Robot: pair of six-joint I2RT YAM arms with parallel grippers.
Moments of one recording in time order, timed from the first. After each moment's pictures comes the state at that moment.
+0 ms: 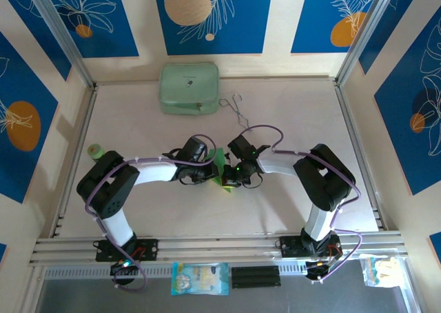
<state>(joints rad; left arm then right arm) -0.70 1.73 0.84 -0.05 0.34 -0.94 0.69 1.76 0.91 -0.38 -0.45 0.65</state>
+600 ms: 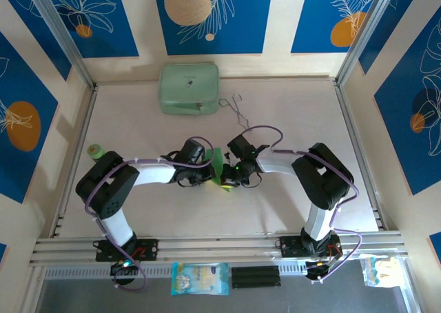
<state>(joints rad) -0.68 1.72 0.79 -0.03 0.30 -0.95 0.69 1.79 0.92 -0.36 -0.47 0.70</state>
